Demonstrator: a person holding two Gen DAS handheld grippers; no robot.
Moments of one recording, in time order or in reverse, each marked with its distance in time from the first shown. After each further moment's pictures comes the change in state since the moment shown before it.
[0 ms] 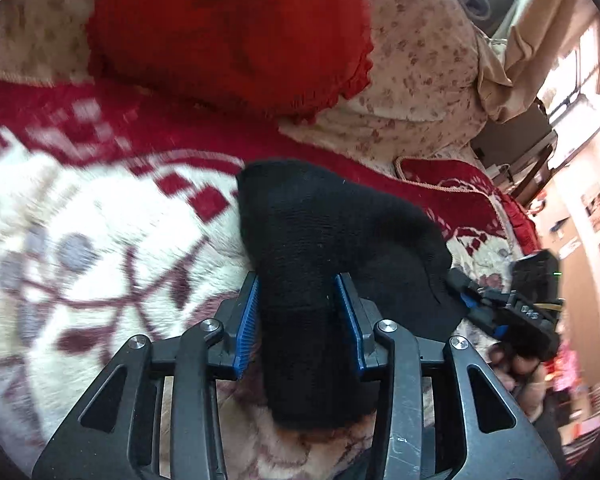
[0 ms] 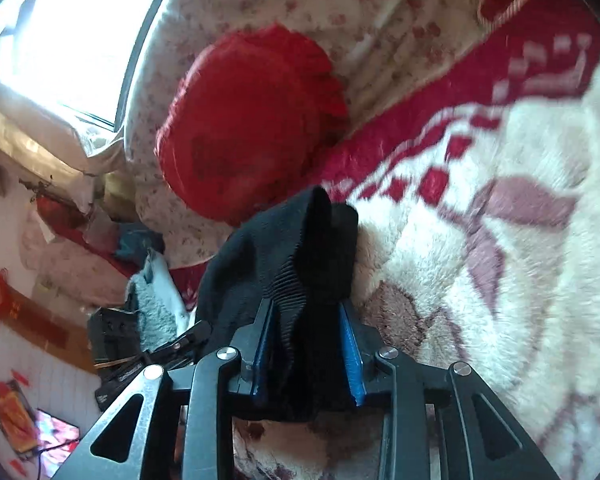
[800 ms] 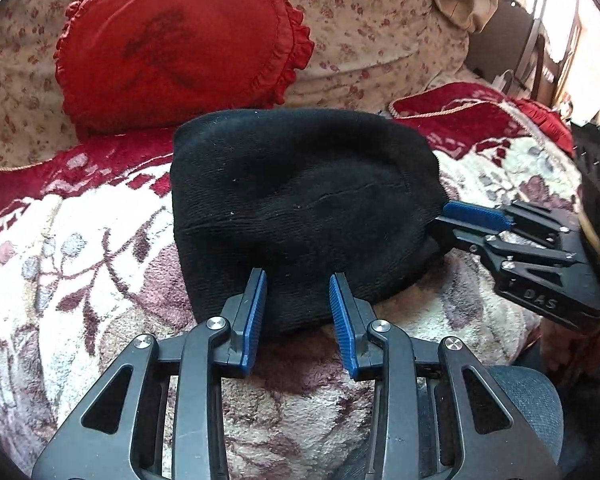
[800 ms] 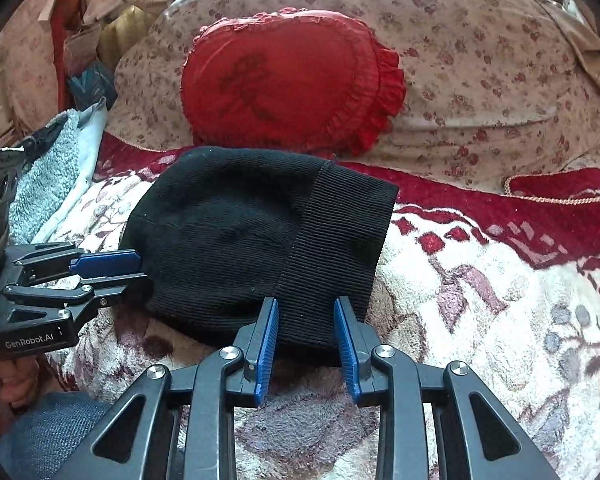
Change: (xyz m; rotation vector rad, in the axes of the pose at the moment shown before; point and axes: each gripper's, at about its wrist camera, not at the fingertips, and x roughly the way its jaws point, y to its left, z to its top) left arm 0.032 -0.081 -0.068 0.338 -0.011 0.234; right arm 0.020 0.072 -0.053 -0.681 0.025 -0.453
